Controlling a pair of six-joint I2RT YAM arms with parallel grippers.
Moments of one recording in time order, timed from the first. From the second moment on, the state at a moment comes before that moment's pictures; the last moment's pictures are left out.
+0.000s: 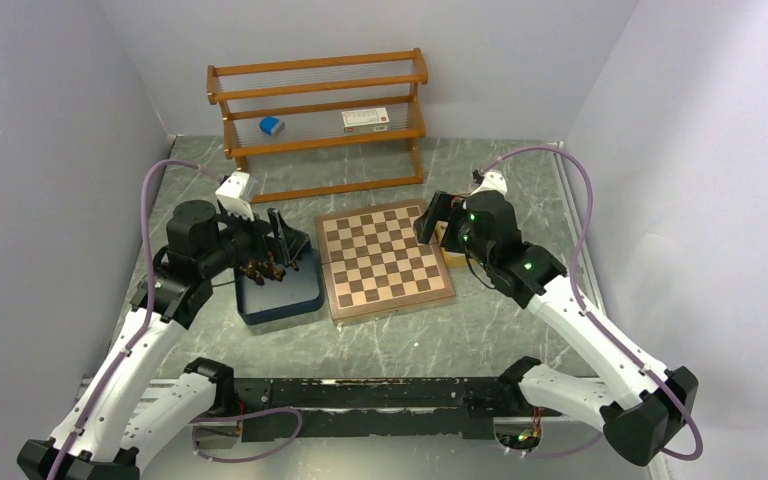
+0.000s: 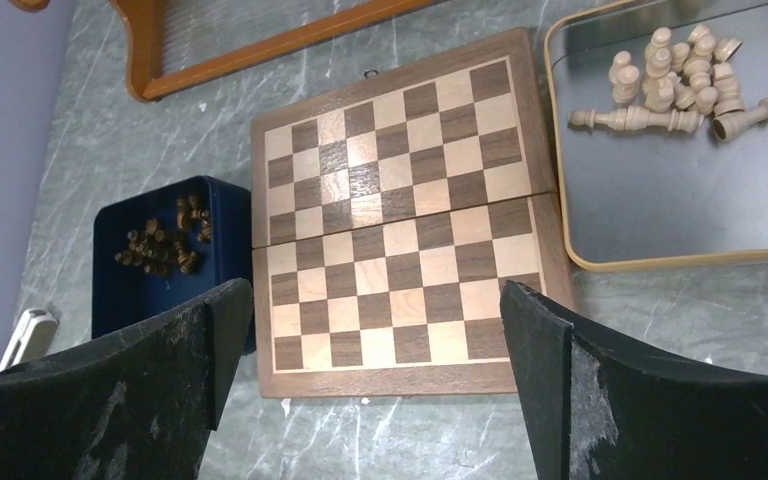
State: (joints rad) left arm -0.33 0.80 0.85 -0.38 0.28 -0.29; right arm 0.61 1.02 0.97 -0.44 0.22 0.58
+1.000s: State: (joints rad) left arm -0.33 0.79 0.78 -0.36 0.26 -0.23; right arm 0.52 1.31 1.04 -0.32 0.39 0.37
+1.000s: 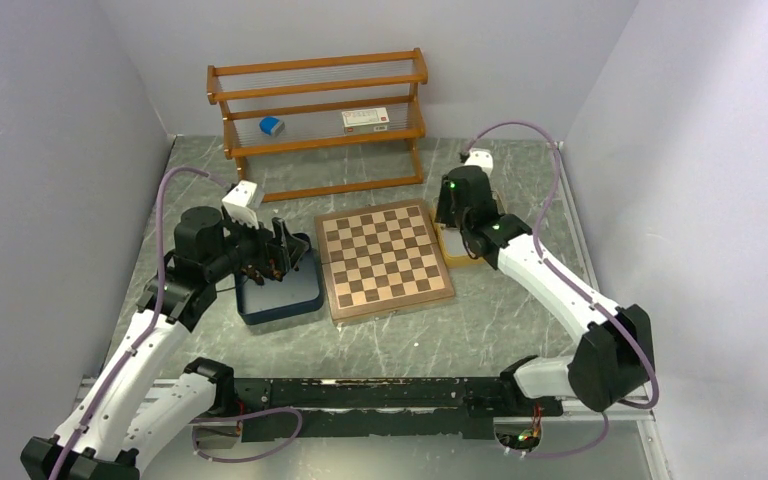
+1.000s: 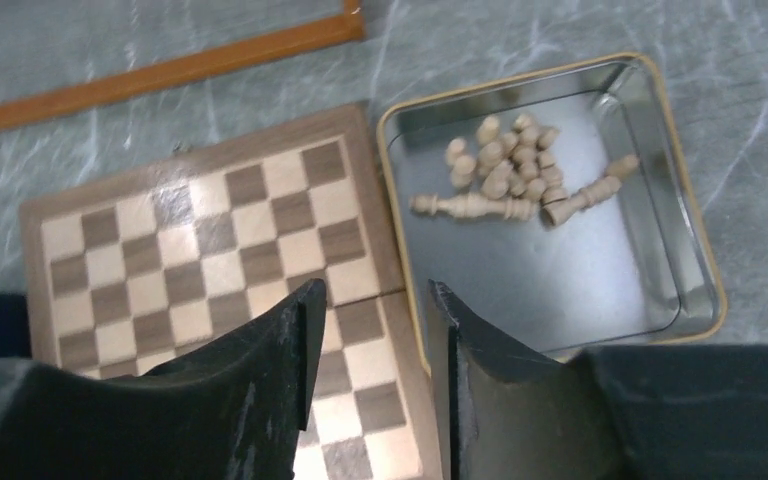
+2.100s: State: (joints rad) left arm -0.33 0.74 0.78 -0.36 0.25 -0.22; right arm 0.24 1.82 1.20 -0.14 0.27 0.24
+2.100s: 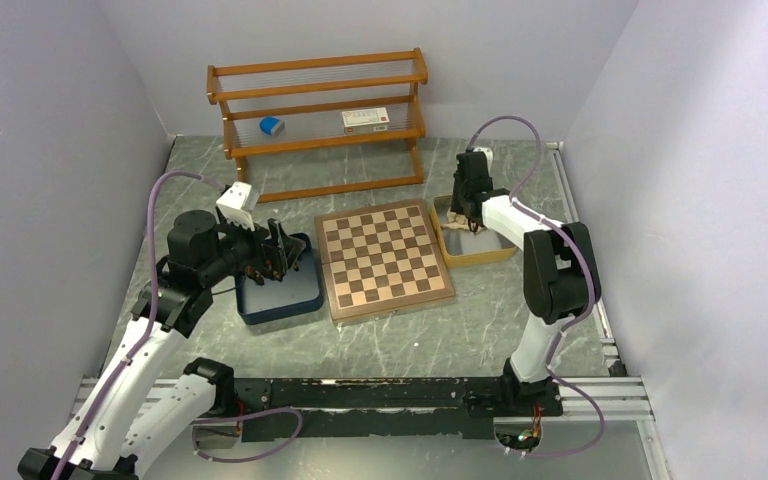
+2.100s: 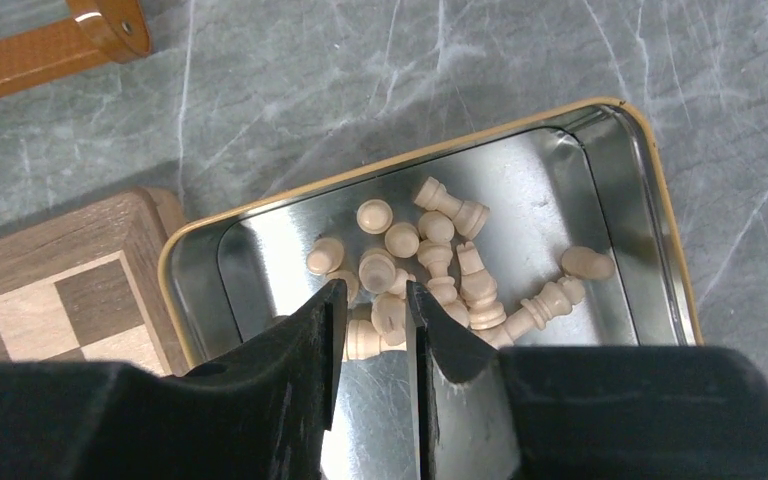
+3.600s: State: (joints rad) left arm -0.33 0.74 0.78 -0.37 0.24 -0.22; right arm 0.24 1.89 1.27 -0.18 0.30 0.22
